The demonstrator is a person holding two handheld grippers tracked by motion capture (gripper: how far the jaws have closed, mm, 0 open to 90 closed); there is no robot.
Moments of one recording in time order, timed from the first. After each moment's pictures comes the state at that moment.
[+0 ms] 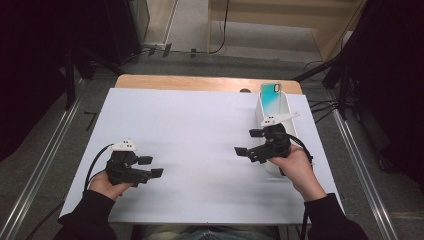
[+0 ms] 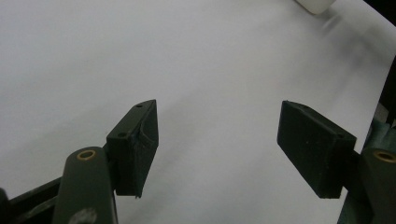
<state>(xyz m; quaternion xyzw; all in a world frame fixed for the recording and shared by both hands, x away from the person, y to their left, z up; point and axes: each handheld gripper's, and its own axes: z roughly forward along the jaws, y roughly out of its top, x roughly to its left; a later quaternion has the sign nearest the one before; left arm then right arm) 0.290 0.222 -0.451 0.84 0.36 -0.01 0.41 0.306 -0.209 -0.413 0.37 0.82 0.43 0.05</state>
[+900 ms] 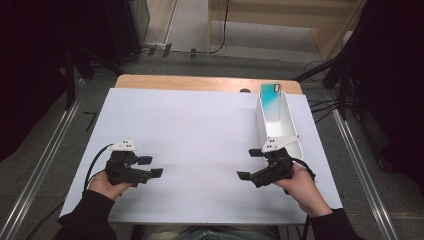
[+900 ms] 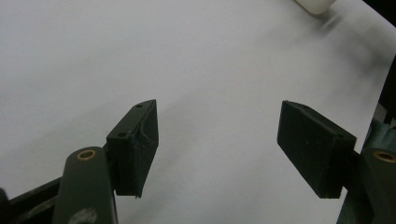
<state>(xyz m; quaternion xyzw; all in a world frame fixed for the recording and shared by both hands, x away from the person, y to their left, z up) 0.290 0.222 -0.450 0.84 0.36 -0.01 0.41 0.263 -0.213 -0.442 0.32 0.84 0.43 0.04</state>
